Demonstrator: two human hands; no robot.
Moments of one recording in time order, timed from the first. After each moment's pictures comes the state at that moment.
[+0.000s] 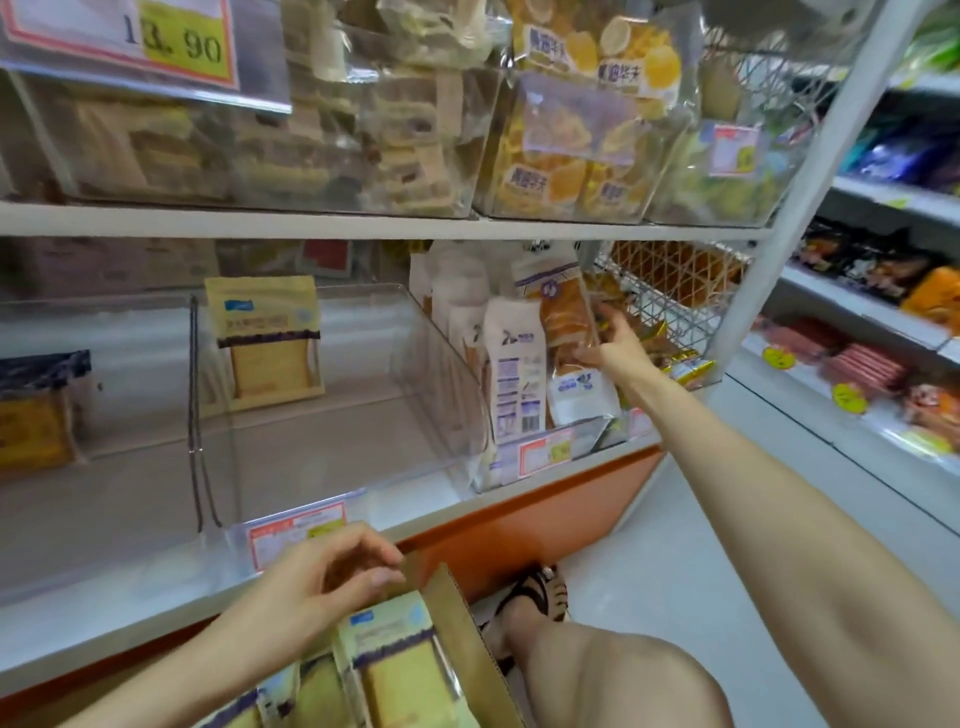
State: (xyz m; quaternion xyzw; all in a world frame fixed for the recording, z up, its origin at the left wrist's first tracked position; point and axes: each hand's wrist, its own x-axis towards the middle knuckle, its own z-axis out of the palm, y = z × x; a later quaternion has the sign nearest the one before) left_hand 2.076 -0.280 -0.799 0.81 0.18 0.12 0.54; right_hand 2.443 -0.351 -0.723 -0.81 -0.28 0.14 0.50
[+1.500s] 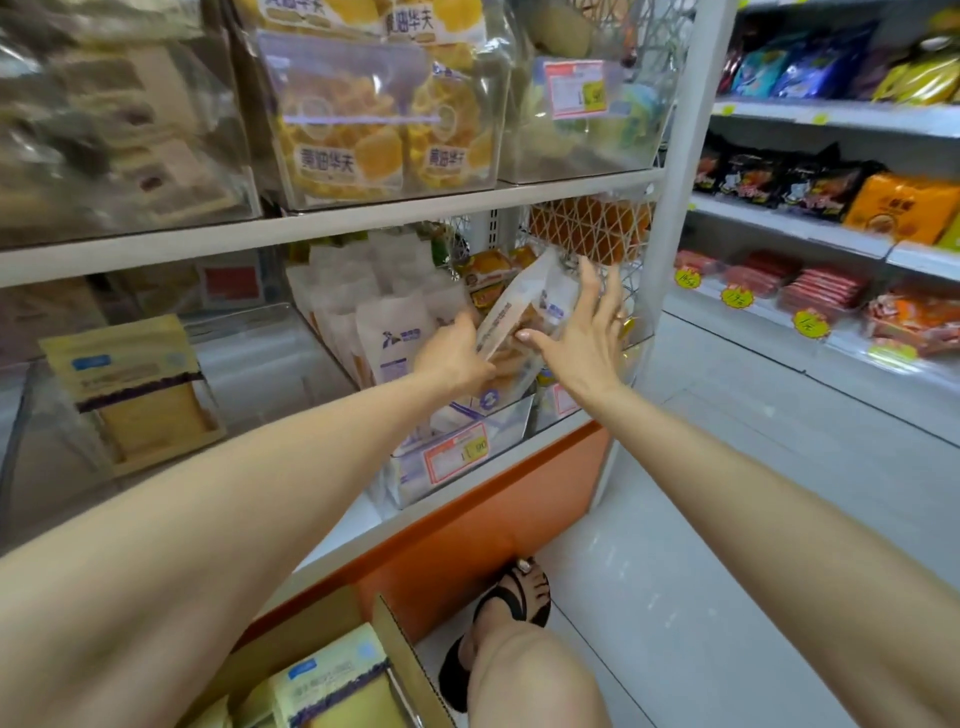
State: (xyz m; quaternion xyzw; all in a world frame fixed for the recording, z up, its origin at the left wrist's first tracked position) left_hand 2.374 -0.291 -0.735 0.93 0.24 0.14 0.22; right_hand 2.472 -0.409 -0.747 -0.86 -0.30 -0.15 0.37
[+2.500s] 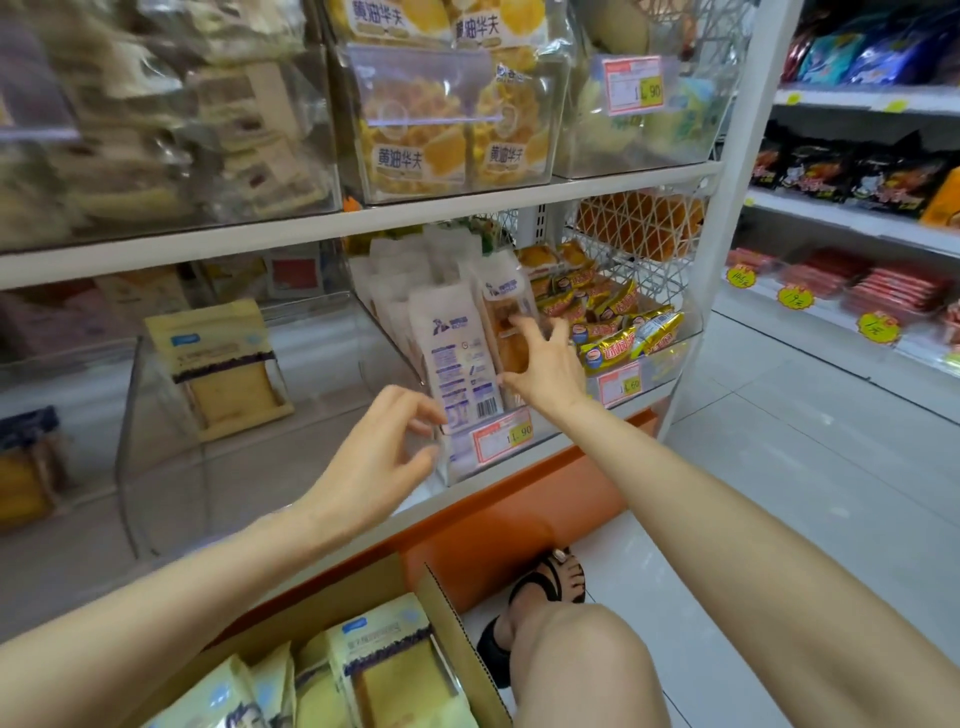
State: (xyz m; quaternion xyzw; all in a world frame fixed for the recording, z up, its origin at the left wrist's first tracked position) left_hand 2.197 -0.299 -0.757 0.92 0.14 0.24 0.28; right_hand 2.423 -0.360 -0.775 -0.89 -0.37 -0.04 0.26
